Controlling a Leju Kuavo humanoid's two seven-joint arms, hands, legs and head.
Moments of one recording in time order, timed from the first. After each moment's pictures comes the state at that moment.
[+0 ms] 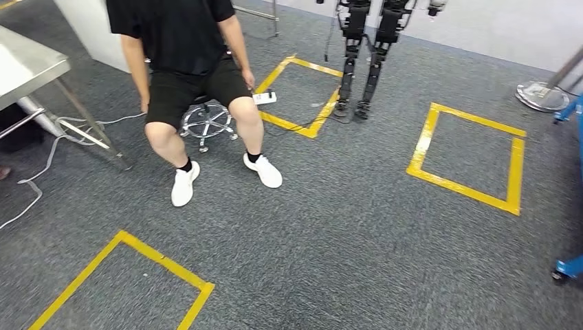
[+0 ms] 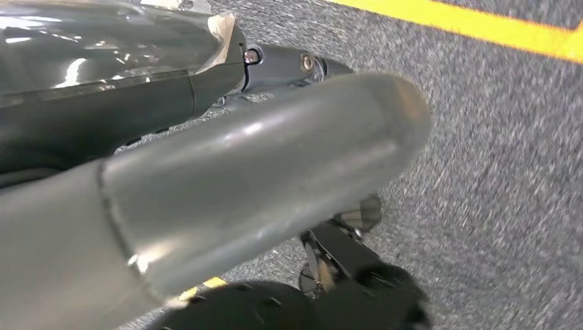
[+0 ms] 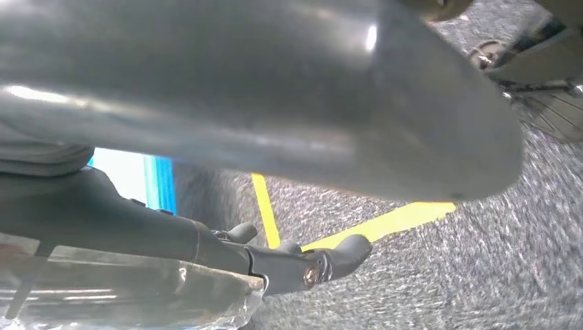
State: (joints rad) left arm -0.04 -0.14 0.95 -0.33 -0.92 -0.03 -0.34; right arm -0.11 0.00 -0.03 -0.21 0.69 0.00 0.14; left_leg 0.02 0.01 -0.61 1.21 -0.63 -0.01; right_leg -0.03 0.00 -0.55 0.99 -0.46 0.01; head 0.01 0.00
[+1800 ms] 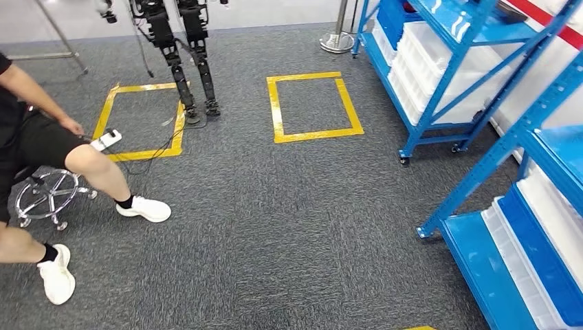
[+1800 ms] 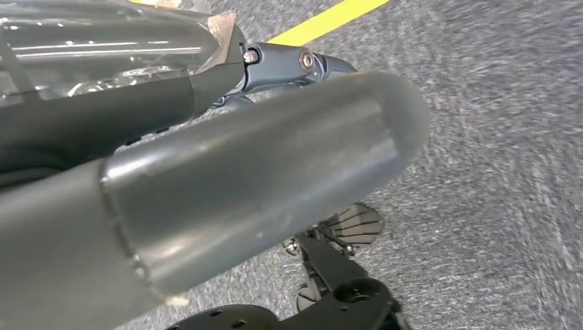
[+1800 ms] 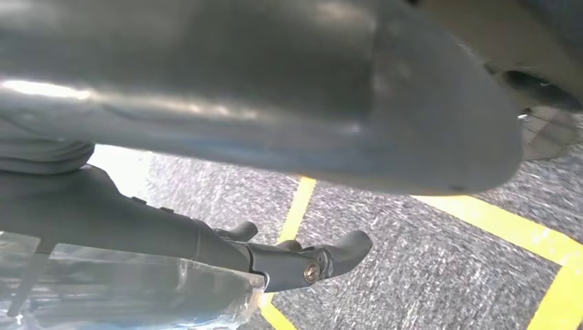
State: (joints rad) left arm -0.08 -0.12 0.94 -0.32 -0.95 -0.03 -0.33; right arm -0.10 0.01 -0.12 -0.23 0.69 -0.01 0.12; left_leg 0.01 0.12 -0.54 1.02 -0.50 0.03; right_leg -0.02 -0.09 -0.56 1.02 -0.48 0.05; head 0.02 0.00
